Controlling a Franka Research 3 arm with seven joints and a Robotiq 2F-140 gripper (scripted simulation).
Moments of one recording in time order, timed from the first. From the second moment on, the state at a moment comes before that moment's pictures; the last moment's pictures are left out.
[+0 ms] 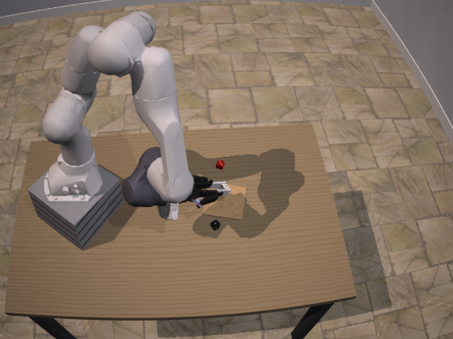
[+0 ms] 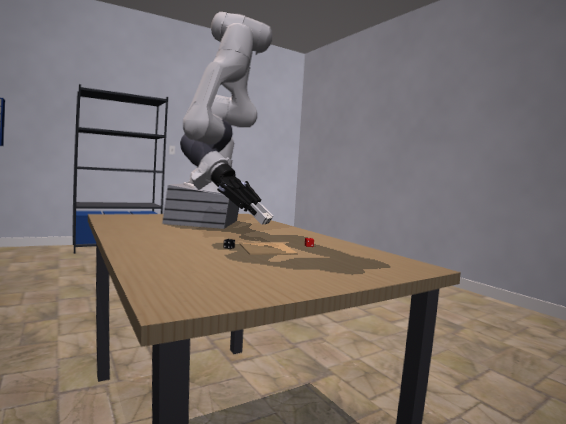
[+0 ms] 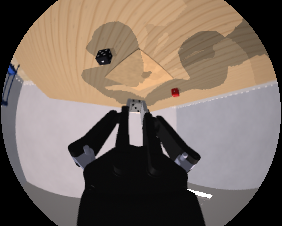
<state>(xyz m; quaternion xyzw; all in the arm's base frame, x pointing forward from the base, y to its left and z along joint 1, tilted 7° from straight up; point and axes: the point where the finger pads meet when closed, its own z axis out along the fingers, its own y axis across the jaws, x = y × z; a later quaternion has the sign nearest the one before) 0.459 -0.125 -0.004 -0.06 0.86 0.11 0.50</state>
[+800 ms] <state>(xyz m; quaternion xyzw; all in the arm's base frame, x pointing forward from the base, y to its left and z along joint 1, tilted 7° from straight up) 0.471 -0.116 -0.016 -0.10 0.83 0.11 0.54</state>
